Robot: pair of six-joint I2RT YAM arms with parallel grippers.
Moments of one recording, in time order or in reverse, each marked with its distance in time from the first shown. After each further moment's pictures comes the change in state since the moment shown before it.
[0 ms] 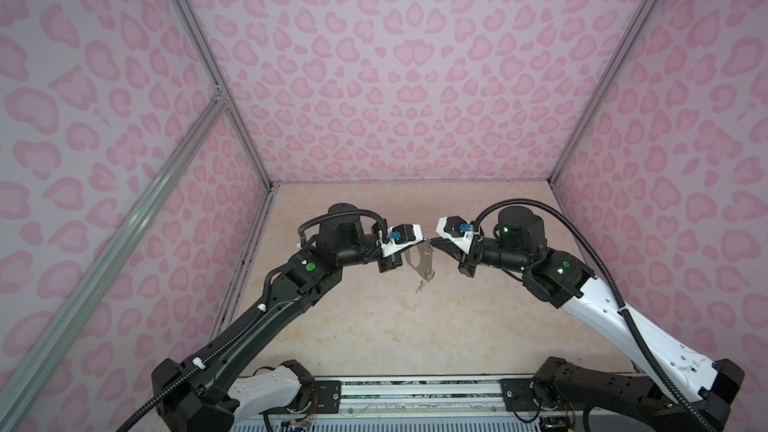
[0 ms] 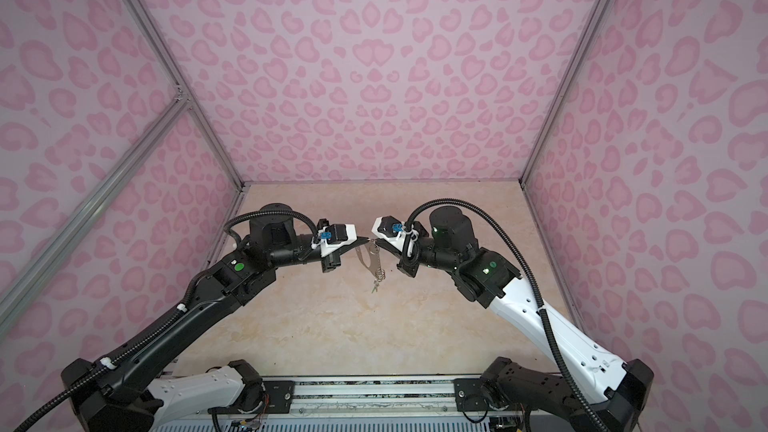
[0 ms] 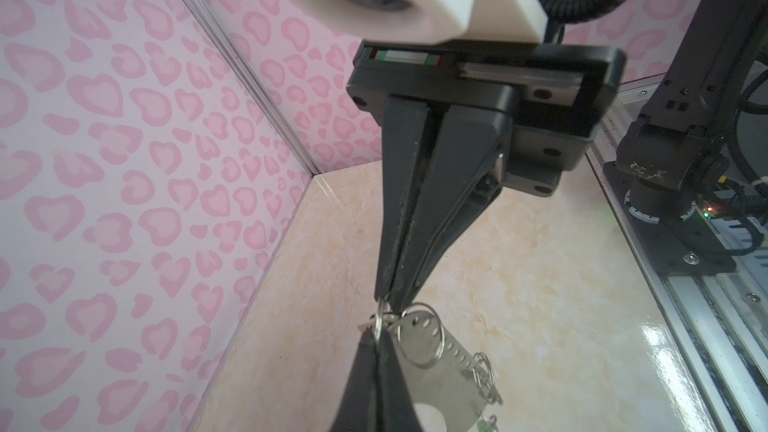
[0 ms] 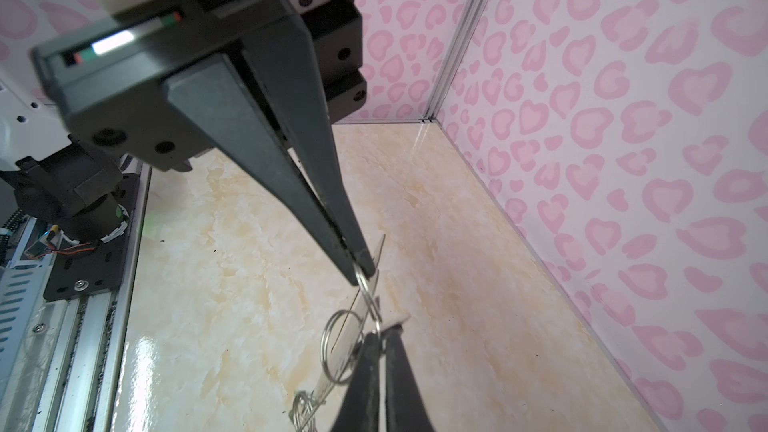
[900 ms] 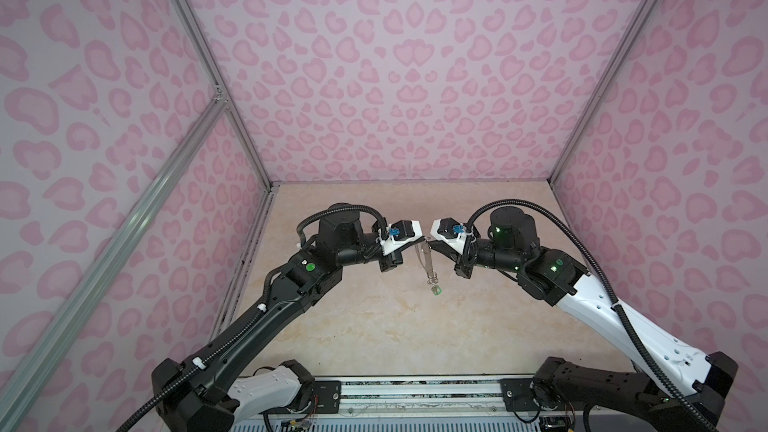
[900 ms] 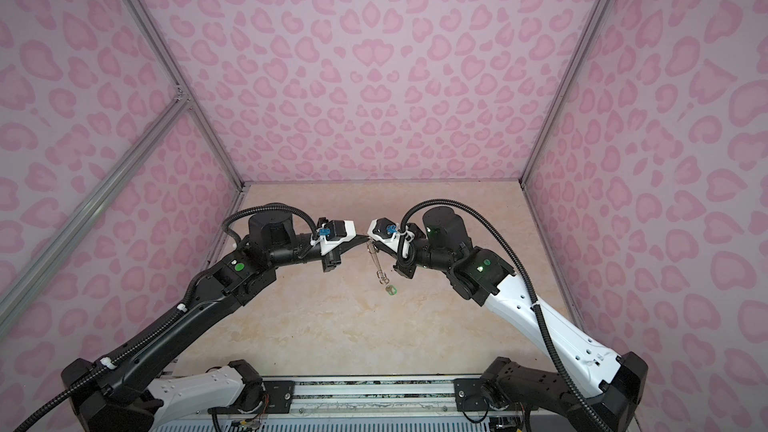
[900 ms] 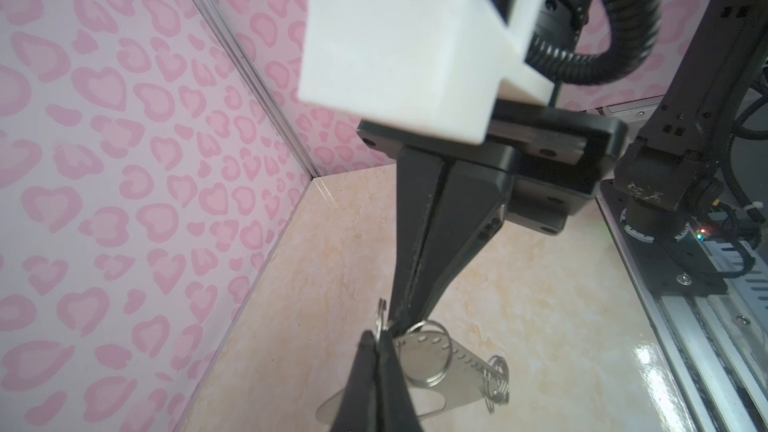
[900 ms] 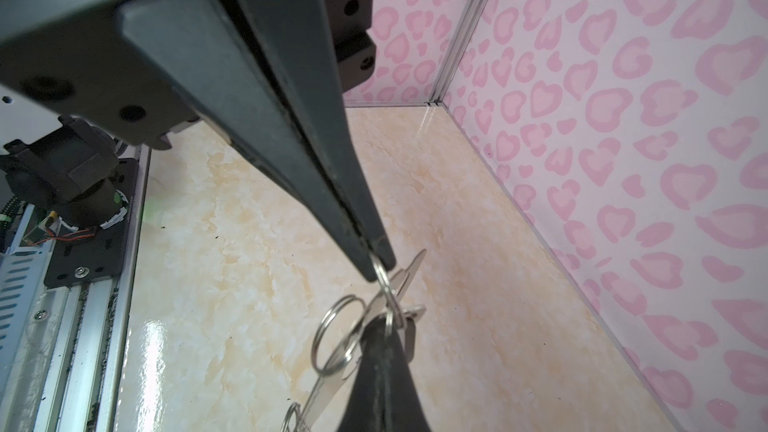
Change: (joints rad) left arm 0.000 0.001 -0.002 0.035 0.002 -0.072; right arm 0.018 0.025 0.004 -0.027 0.028 -0.009
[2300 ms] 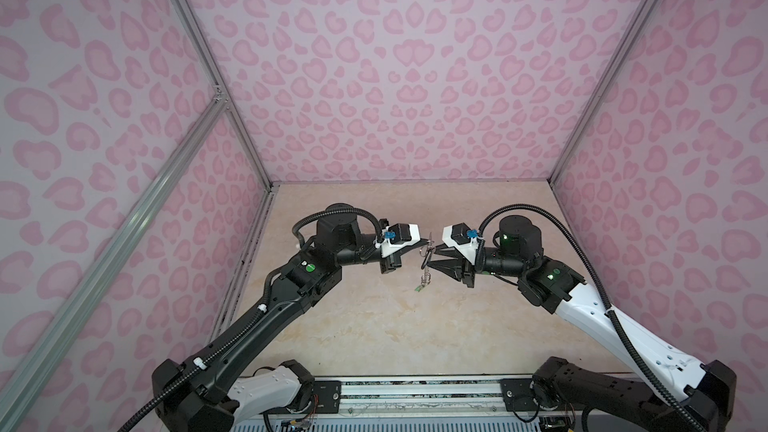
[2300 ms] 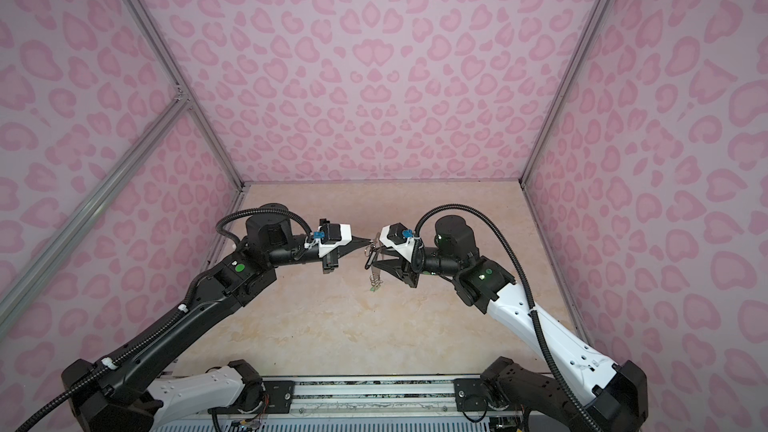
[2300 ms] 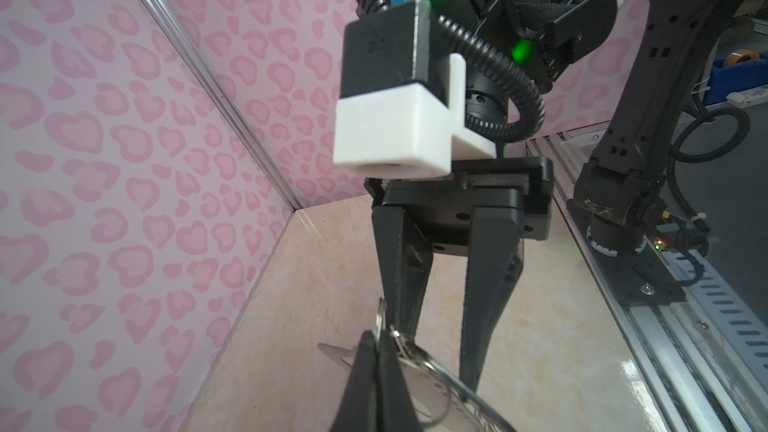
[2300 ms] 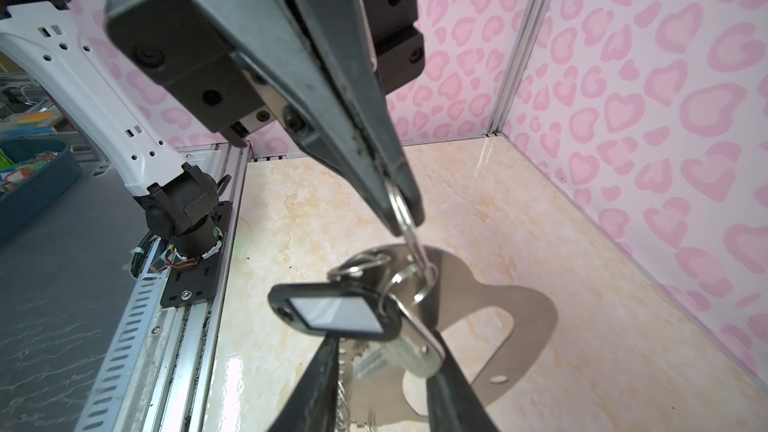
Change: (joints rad) left arm 0.009 -0.006 -0.020 0.056 0.119 0.001; right arm -0.093 -0.061 -0.193 0.213 -0.318 0.148
